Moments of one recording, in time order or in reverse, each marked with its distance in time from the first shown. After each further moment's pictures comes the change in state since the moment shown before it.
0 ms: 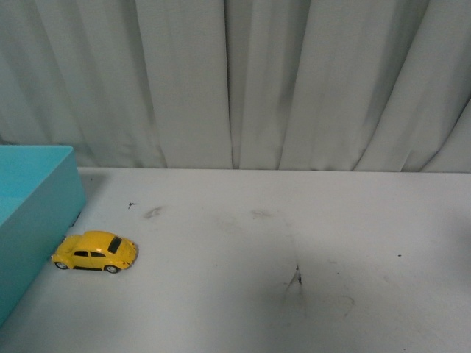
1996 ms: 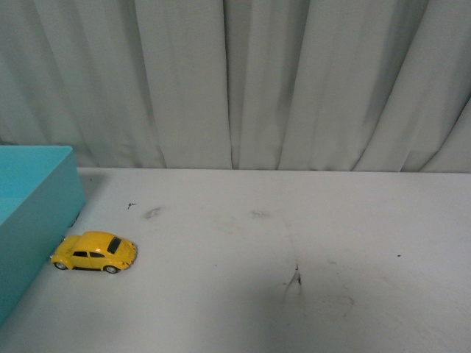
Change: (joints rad) left arm 0.000 0.000 0.000 0.000 0.001 0.000; right arm 0.000 -1.247 -0.164 -1.074 0.001 0.000
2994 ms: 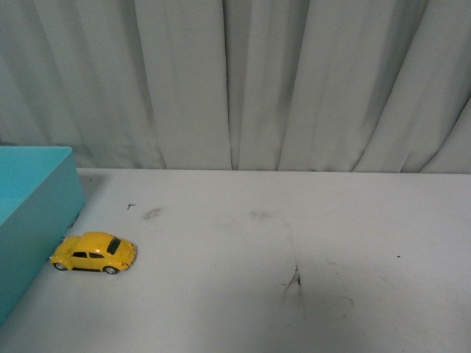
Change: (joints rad) left arm -0.018 0.016 0.021 -0.081 -0.051 -0.032; right arm 0.000 -0.090 0.000 -0.049 0.002 0.000
